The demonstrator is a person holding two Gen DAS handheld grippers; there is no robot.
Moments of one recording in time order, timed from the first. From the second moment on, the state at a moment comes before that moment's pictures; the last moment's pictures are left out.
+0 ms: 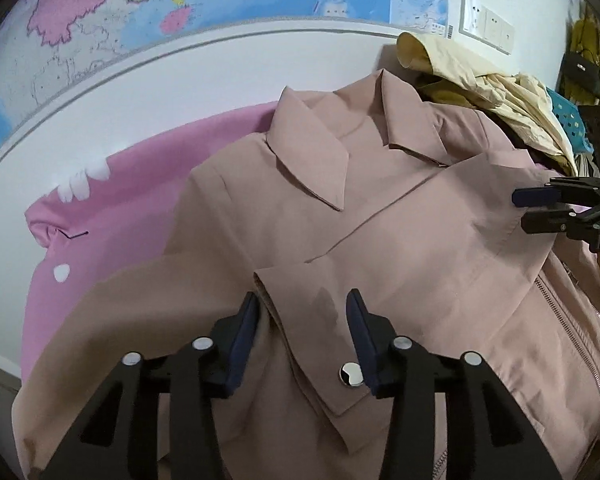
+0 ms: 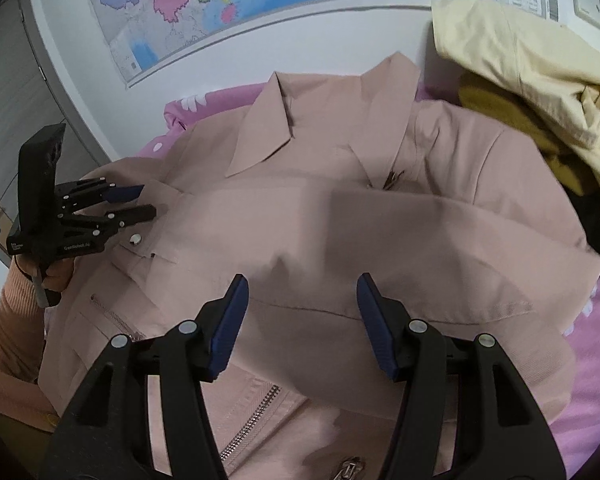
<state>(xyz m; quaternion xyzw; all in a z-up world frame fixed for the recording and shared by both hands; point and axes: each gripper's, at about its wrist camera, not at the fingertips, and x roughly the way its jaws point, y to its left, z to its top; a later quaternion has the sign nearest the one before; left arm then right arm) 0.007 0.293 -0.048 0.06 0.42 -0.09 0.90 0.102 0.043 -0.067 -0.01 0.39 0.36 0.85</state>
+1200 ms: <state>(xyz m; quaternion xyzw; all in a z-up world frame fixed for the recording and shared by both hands) 0.057 0.311 -0.043 0.07 0.42 -0.02 0.90 0.129 0.047 -0.082 -0.02 0.40 0.33 0.85</state>
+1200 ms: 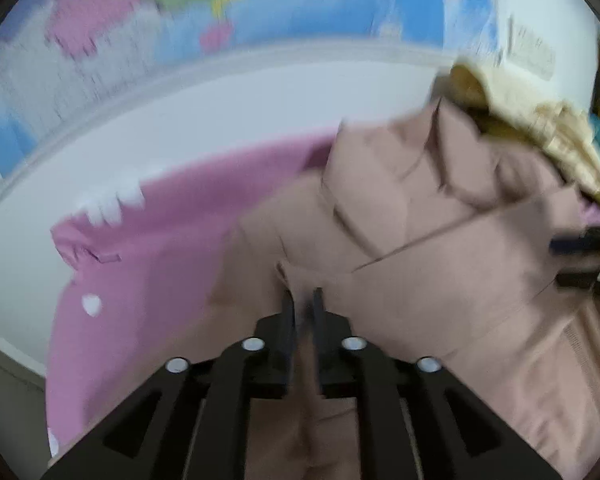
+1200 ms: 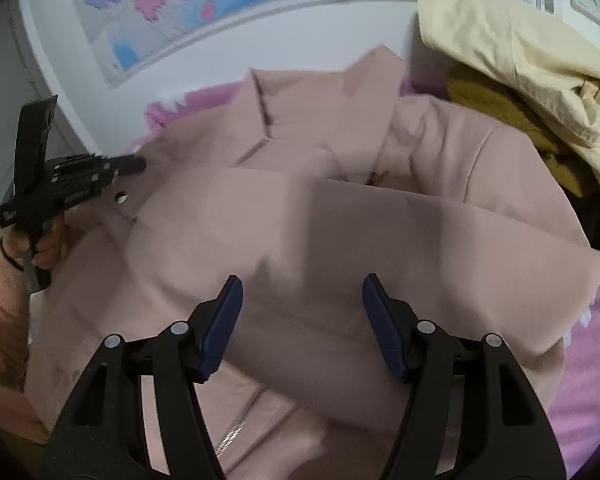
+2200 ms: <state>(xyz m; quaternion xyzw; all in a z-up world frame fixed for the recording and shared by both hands) -0.115 0.461 -0.027 -0.10 0.43 0.04 0.90 -0.008 0.252 -0.045 -0.14 0.34 0.62 0.69</state>
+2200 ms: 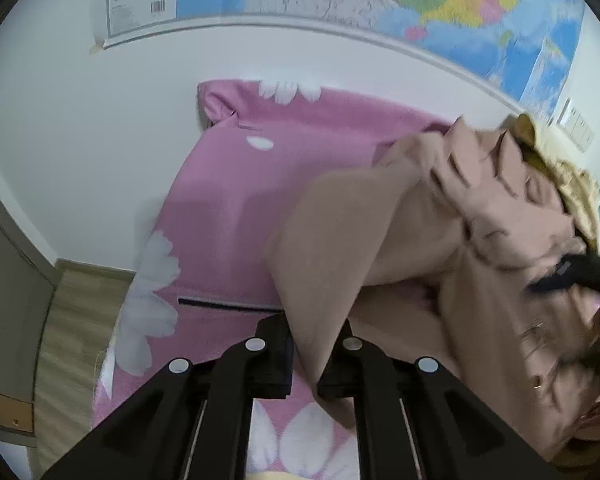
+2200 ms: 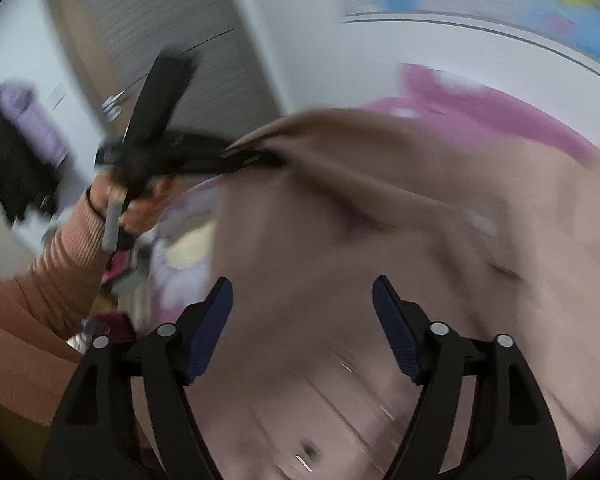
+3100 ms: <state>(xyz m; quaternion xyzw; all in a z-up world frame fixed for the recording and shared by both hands) -0.132 0.412 0.058 -0.09 0.30 -0.02 0.95 0.100 0.082 0.067 0.05 0.33 0.60 0.73</state>
